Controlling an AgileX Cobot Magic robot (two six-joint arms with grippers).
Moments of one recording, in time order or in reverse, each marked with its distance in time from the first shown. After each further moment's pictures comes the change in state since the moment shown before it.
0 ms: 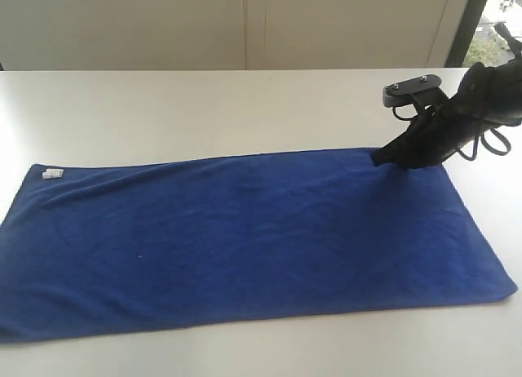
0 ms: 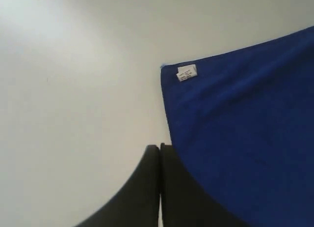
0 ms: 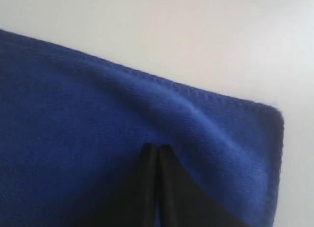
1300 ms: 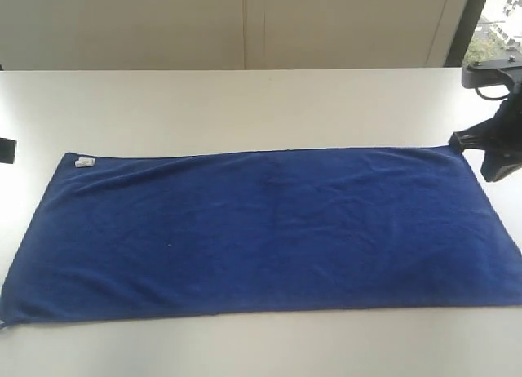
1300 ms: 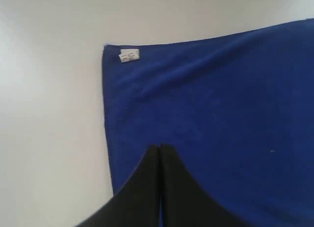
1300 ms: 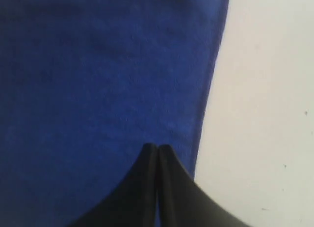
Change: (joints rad) left arm -0.057 -0.191 0.329 -0.354 -0.274 0.083; right arm -0.145 -0.274 0.009 -0.181 0.561 0.213
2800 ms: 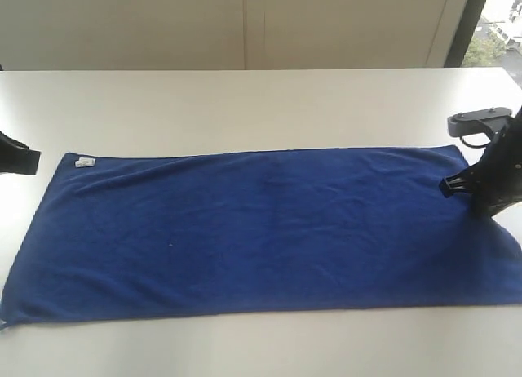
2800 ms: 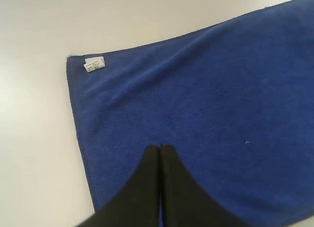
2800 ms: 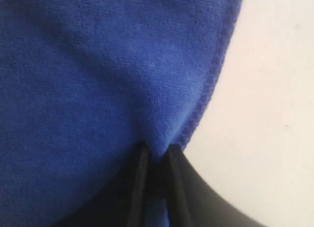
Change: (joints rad) left arm -0.089 0.000 0.000 -0.014 -0.010 0.045; right arm -0.016 0.170 0.072 -0.080 -0.176 0.006
